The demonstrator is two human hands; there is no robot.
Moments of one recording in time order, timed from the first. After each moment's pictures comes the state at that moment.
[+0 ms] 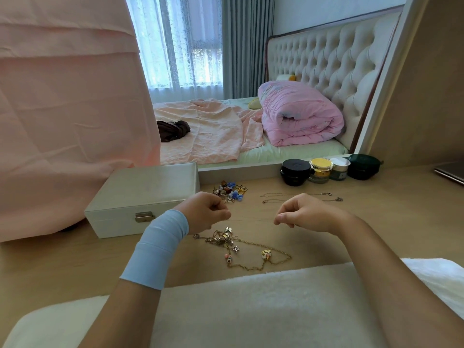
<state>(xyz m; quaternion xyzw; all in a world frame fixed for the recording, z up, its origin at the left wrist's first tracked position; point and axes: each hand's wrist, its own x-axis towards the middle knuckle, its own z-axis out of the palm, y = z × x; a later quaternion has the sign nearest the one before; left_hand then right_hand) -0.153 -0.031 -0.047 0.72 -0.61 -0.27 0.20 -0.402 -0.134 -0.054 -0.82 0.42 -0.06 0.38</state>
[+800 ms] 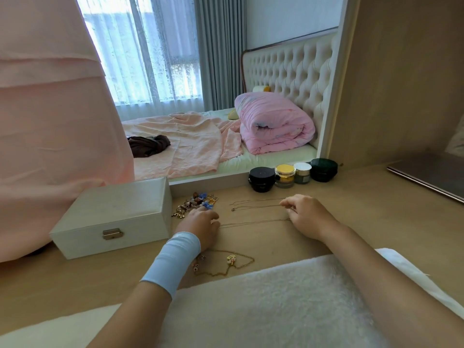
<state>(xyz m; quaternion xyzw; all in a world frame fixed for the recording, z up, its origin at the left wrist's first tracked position) -0.215 -0.069 -0.085 0.77 -0.62 -0.08 0.11 -0.478 -0.162 -0.079 -0.83 0.51 -0.18 0.16</state>
